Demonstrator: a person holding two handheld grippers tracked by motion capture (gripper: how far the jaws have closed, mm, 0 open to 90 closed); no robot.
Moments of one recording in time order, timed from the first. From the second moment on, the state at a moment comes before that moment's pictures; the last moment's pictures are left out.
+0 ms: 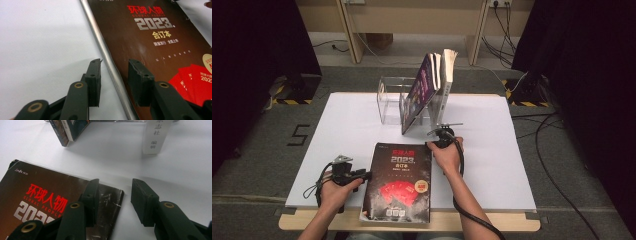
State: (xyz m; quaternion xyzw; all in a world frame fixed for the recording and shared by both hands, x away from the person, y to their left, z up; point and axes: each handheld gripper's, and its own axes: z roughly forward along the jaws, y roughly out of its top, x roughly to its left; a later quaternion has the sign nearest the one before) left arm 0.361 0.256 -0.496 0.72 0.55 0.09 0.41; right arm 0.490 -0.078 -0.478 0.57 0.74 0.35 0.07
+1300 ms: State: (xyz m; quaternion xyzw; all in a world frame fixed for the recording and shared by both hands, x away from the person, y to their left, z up) left arm 0.359 0.249 -0.496 0.73 0.54 0.12 0.40; right arm 0.488 -0.078 -0.484 0.56 0.73 0.37 0.05
